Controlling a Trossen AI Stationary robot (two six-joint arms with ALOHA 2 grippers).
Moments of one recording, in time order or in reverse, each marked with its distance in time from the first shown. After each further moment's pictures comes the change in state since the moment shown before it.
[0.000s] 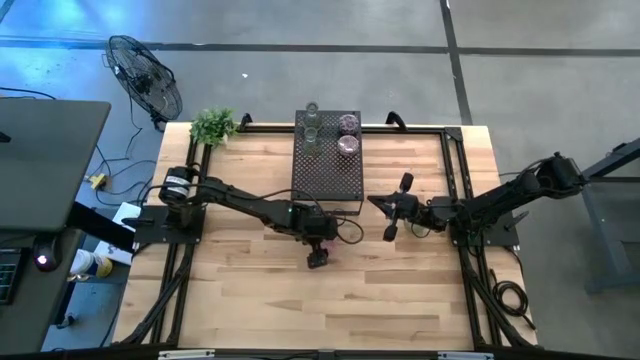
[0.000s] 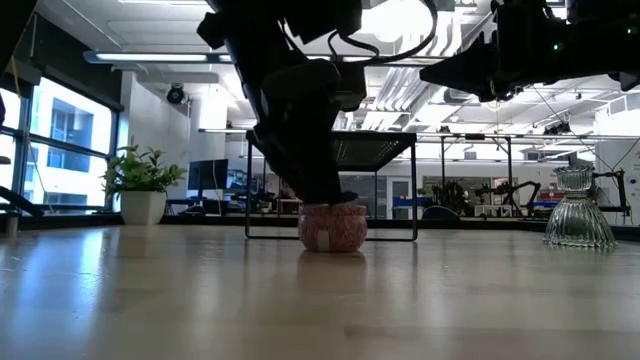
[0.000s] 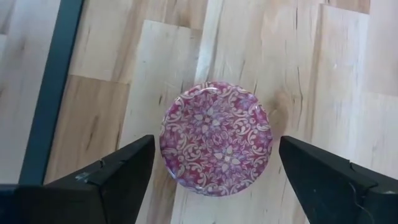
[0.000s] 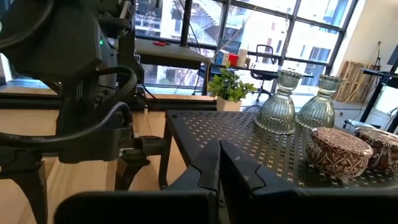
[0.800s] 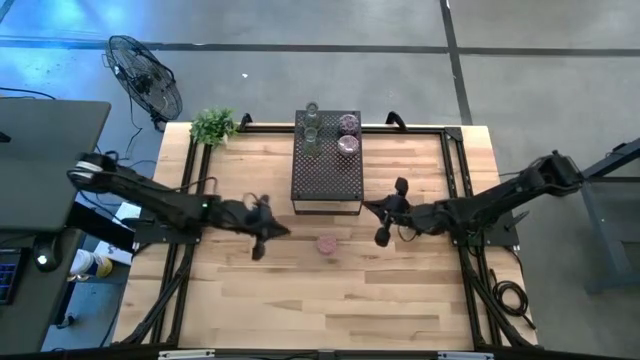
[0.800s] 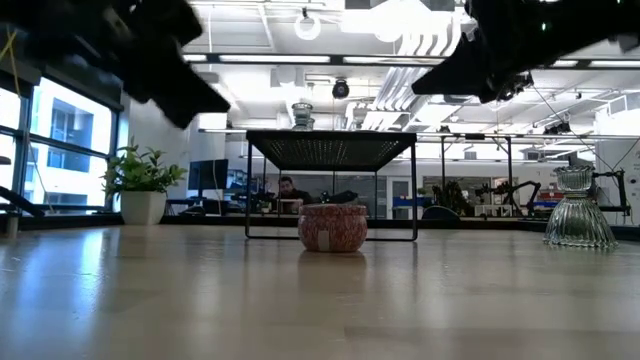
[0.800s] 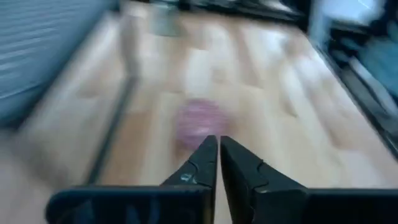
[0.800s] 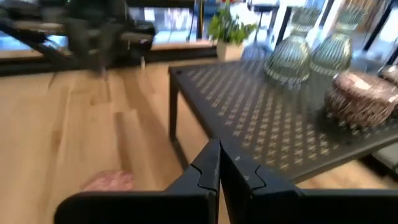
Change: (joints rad) left arm -0.063 -0.798 -0.900 0.767 -0.090 0.076; right arm 0.064 0.004 0.221 -0.543 0.106 0.284
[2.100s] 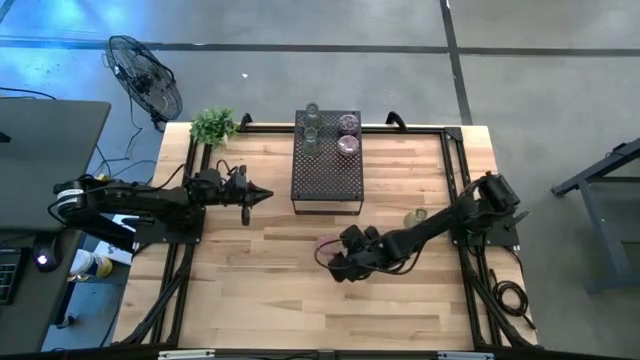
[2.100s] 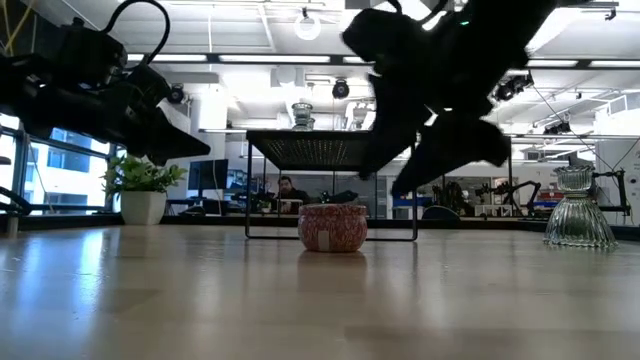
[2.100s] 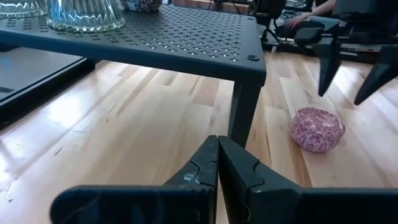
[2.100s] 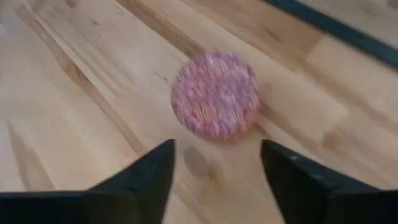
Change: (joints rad) left arm 0.561 -0.166 -0.394 0.429 0.327 0.197; right arm 0.128 0.673 0.653 -0.717 -0.192 1.036
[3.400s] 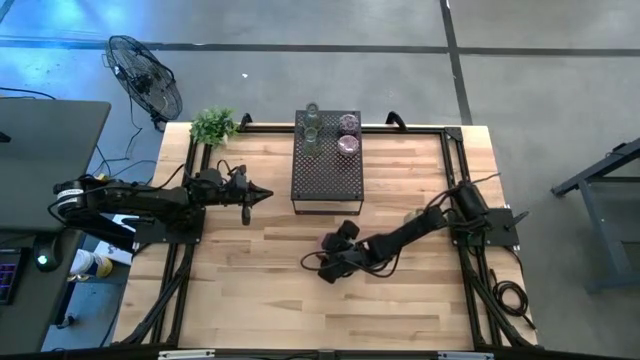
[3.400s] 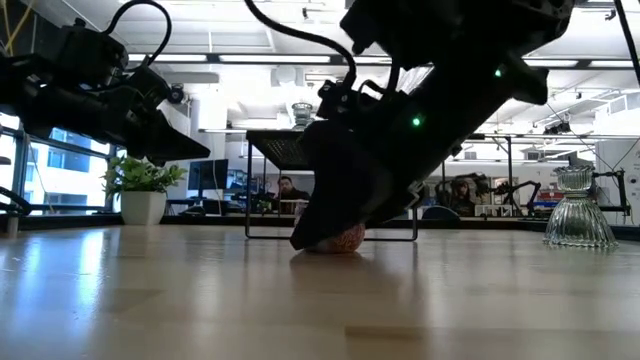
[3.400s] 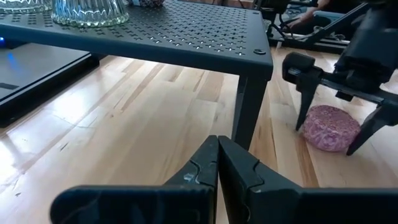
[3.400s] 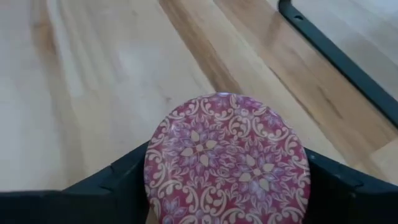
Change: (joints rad) left arm 0.000 0.001 0.002 -0.018 -0.019 0.009; right arm -0.063 0.223 -0.019 0.408 0.090 -0.555
